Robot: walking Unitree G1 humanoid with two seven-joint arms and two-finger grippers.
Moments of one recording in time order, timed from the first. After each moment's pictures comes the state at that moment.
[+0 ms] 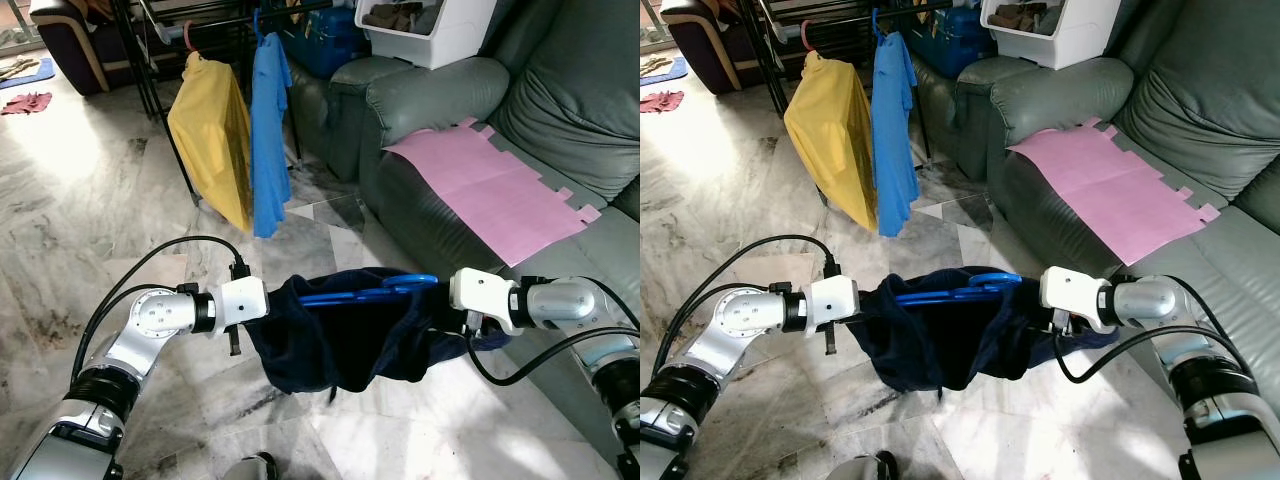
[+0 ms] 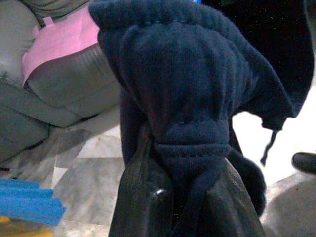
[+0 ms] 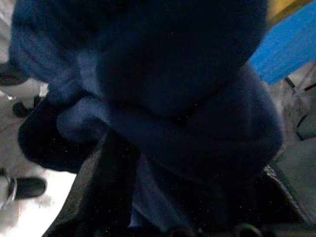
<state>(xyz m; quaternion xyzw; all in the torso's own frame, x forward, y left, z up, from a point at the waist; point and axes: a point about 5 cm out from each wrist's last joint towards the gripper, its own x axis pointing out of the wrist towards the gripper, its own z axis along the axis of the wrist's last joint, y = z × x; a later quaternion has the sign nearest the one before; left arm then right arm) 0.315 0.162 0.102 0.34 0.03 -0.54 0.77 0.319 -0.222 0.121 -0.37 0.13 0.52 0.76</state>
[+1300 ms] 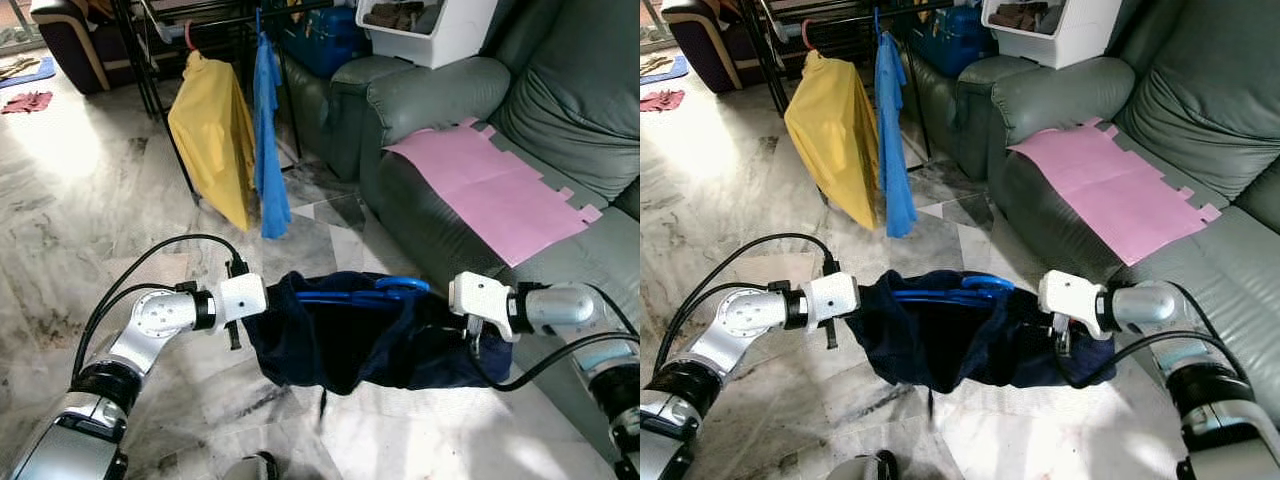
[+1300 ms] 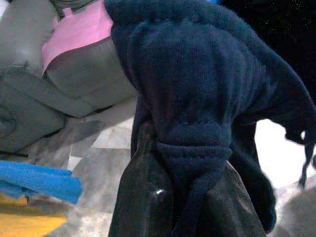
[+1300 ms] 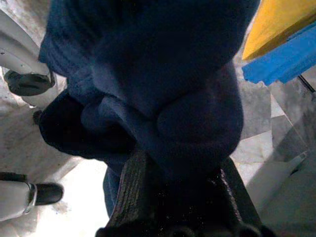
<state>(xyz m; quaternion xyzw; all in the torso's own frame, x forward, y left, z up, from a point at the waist) 0.322 0.165 0.099 0.35 0.03 -0.50 0.79 0.312 -0.219 0.114 -0.34 0.14 0.54 0.75</state>
